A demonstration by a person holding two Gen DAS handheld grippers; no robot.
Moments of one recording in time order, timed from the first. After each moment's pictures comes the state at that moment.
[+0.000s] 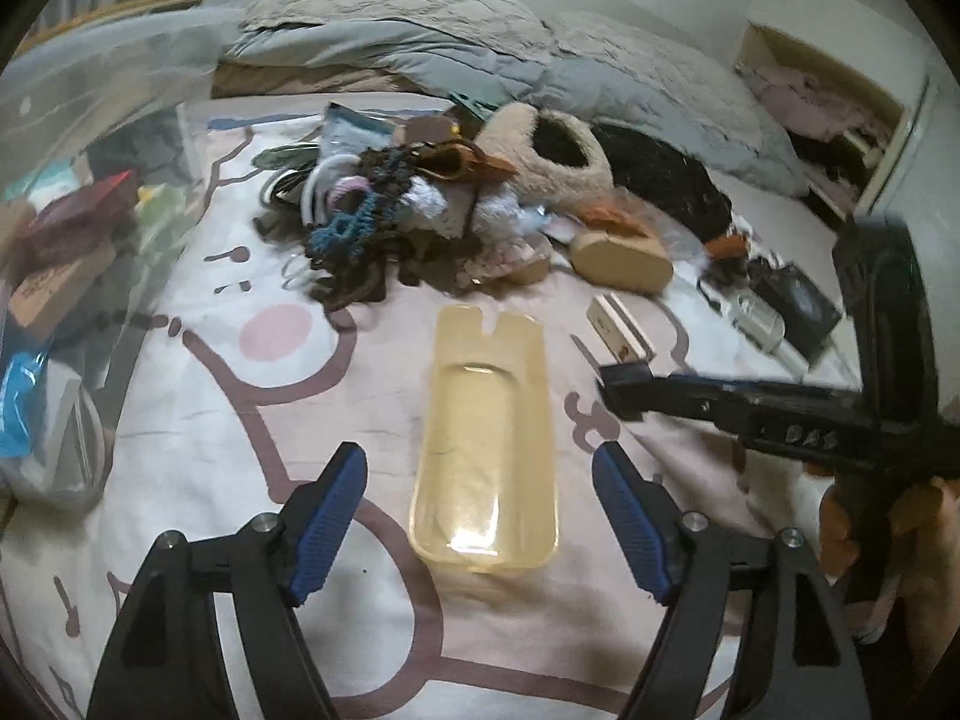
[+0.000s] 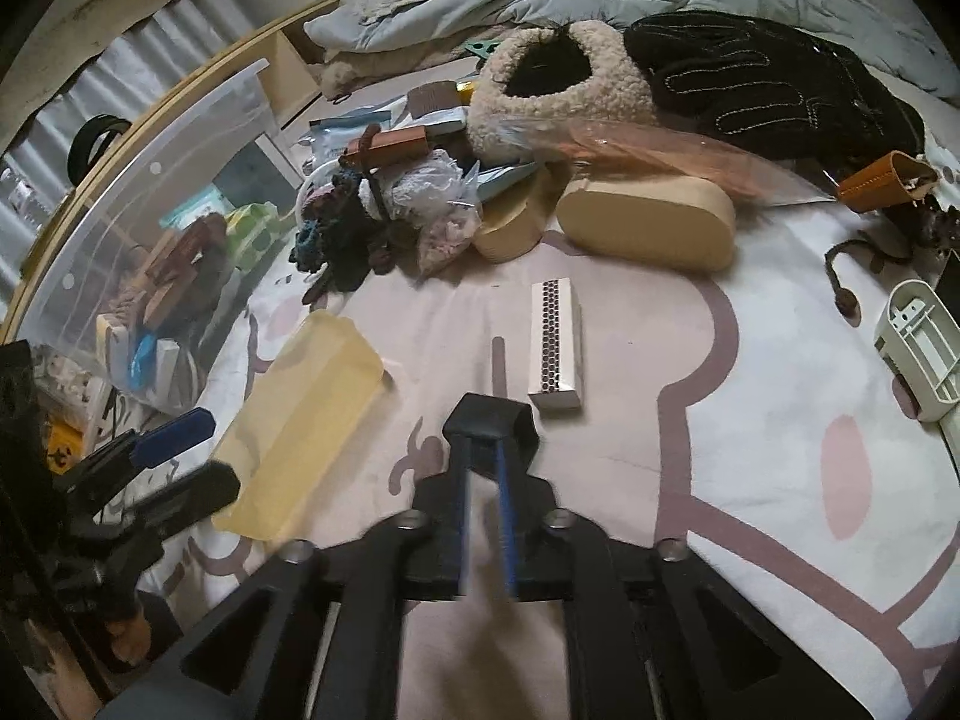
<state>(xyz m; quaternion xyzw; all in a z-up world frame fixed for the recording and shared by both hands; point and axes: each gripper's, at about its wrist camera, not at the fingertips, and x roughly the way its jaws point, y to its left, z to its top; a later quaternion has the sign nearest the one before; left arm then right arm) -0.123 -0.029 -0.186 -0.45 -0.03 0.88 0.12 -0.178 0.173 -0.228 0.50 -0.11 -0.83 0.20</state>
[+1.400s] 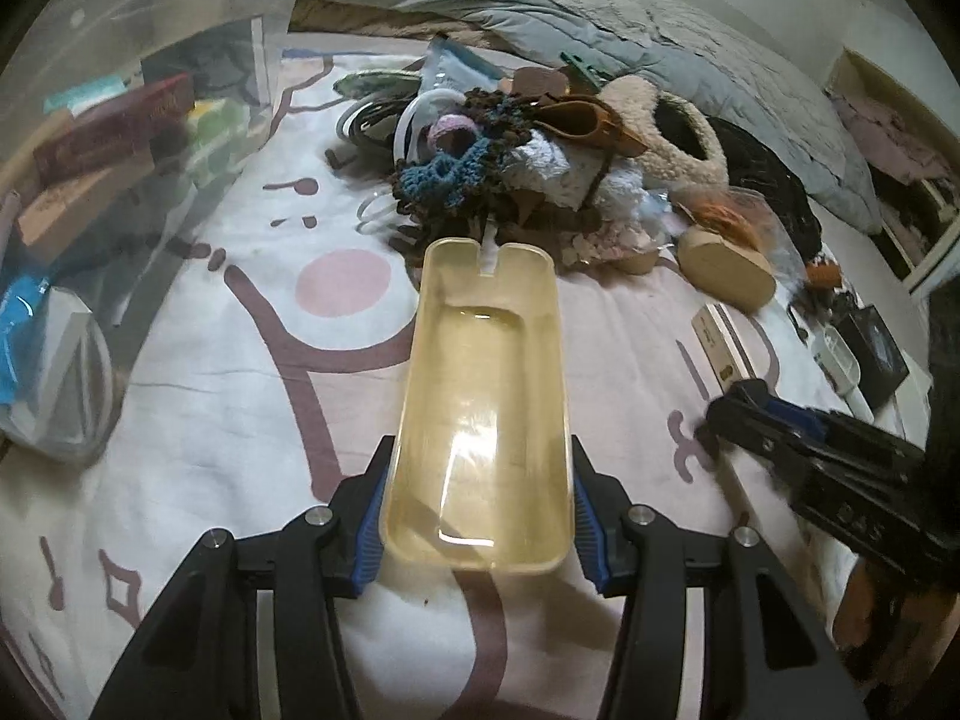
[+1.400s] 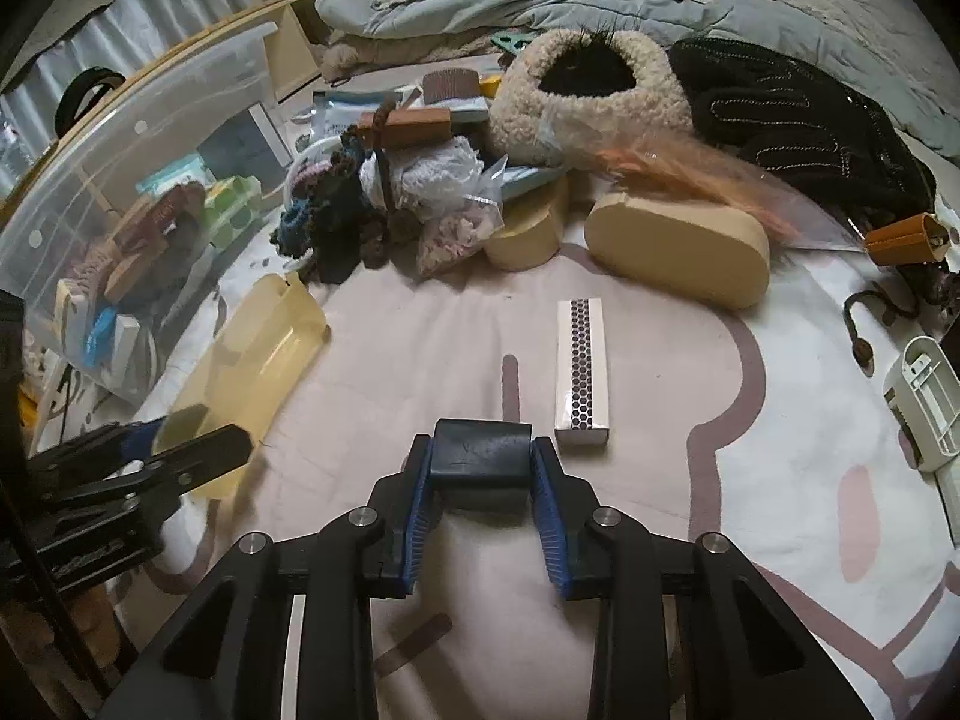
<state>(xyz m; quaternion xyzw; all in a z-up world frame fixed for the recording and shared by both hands) -0.153 -0.058 -0.216 -0.49 -0.09 0.86 0.03 -0.188 0.145 -0.234 0.49 -0.05 -0.85 0.18</state>
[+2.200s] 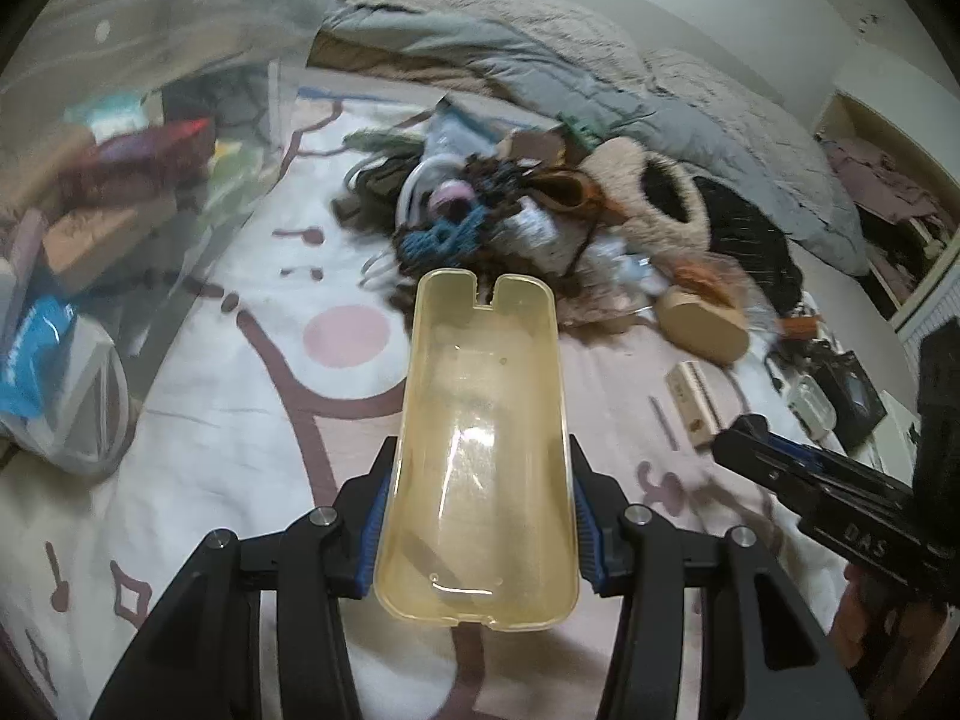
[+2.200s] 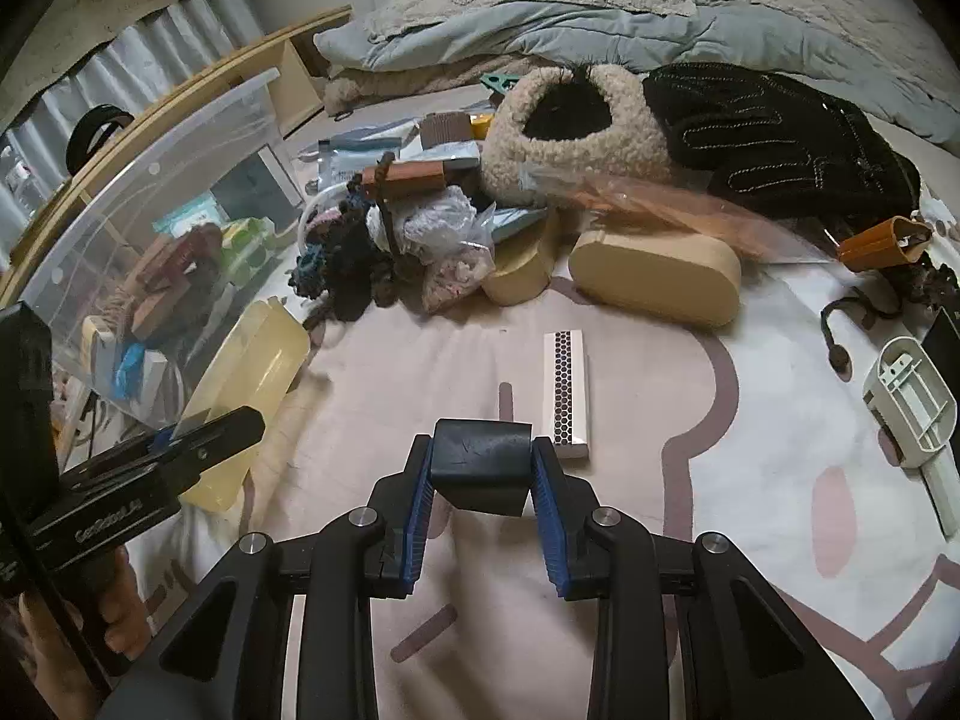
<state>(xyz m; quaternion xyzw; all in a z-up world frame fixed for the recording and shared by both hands) -0.143 -0.061 -0.190 -0.44 -0.11 0.89 0.04 -0.182 0.158 -0.217 0.47 -0.08 -0.86 0.19</state>
